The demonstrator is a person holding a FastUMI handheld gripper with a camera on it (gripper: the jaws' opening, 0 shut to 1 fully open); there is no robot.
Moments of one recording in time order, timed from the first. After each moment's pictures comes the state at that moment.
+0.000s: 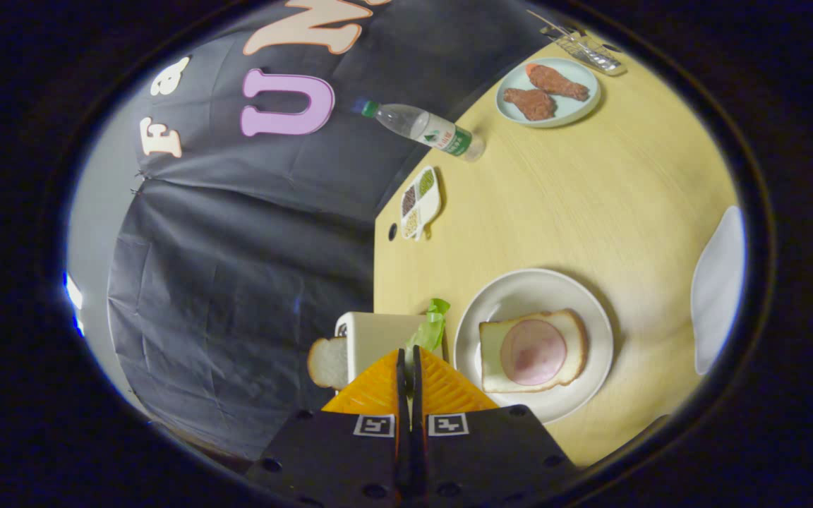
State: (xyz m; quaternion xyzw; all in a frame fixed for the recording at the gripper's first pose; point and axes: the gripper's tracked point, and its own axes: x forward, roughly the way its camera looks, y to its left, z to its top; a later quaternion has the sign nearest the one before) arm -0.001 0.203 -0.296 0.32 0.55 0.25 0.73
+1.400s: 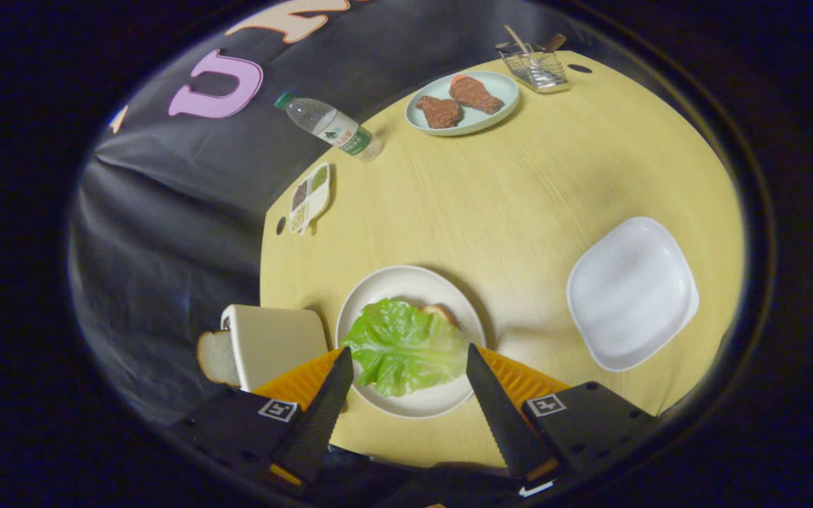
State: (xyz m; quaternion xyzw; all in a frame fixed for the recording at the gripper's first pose) arm -0.006 0.131 -0.305 0.20 0.60 0.10 0.77
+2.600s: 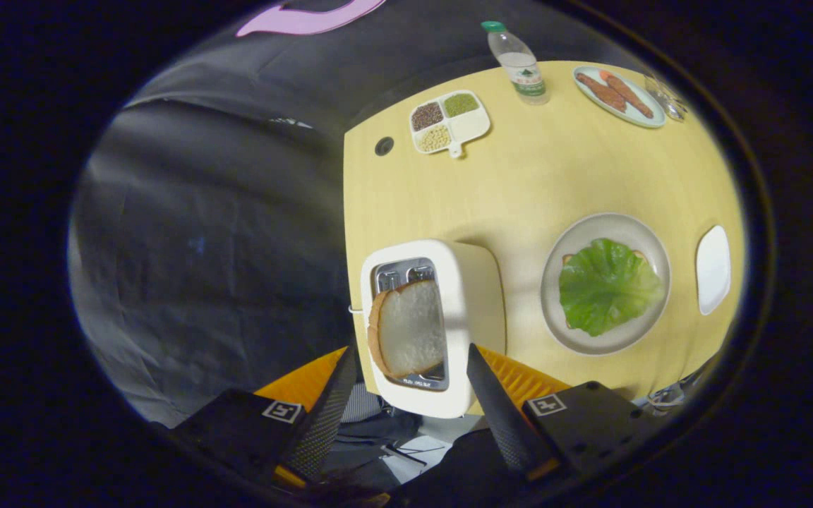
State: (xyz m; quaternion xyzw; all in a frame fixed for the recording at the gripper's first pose) arm -0.066 0.400 -0.245 0.13 0.69 0.17 0.69
